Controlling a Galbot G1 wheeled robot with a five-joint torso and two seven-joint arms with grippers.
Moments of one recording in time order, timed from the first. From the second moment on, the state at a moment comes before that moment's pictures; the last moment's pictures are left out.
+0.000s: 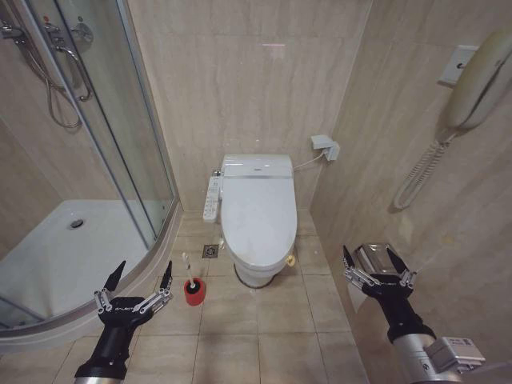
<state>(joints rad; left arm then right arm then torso) 1.94 -1.24 -0.63 -2.50 -0.31 -0.16 -0.13 -1.79 1.44 0.72 2.50 0.26 -0.12 0.09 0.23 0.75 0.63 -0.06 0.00</state>
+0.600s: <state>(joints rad) 1.94 -1.24 -0.63 -2.50 -0.31 -0.16 -0.13 -1.79 1.44 0.72 2.50 0.26 -0.12 0.09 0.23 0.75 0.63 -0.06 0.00</state>
